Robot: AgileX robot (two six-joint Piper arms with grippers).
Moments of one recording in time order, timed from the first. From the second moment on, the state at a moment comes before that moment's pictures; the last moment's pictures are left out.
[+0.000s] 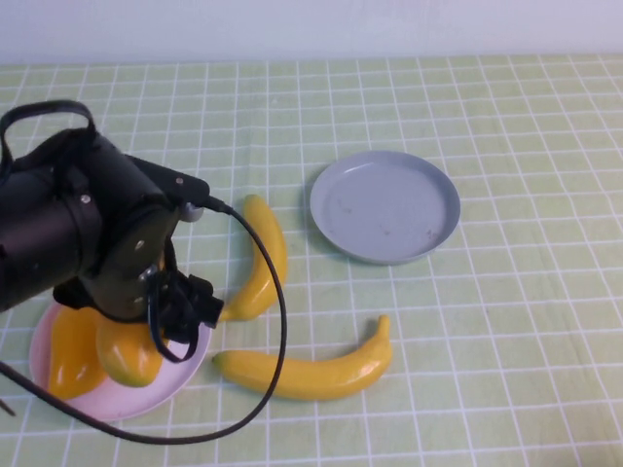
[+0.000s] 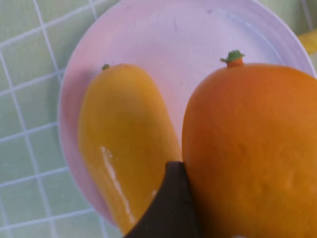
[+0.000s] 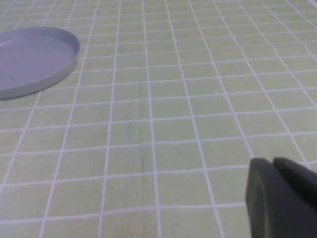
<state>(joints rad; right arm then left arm) 0.02 -0.01 0.02 0.02 0.37 0.05 -0.63 1.51 -1.09 0.39 1.03 -0.45</state>
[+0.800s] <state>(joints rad) 0.02 -0.01 0.02 0.02 0.37 0.05 -0.53 1.67 -1.03 0.38 0.83 -0.48</state>
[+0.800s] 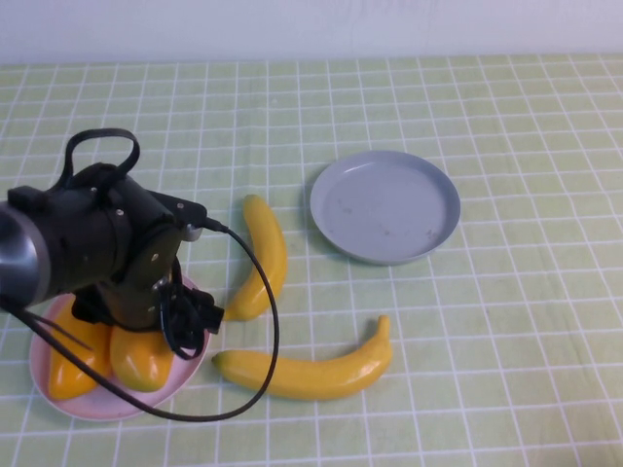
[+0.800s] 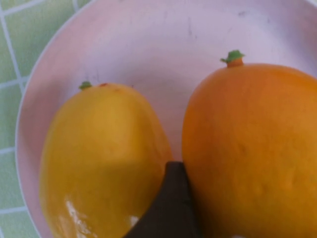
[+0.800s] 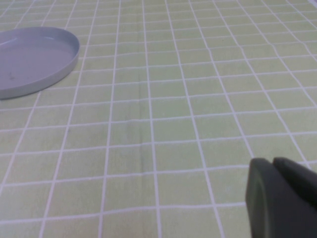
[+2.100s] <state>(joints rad) 0.02 -0.01 0.02 0.02 0.37 0.05 -0.74 1.08 -0.91 0.31 0.85 -0.47</state>
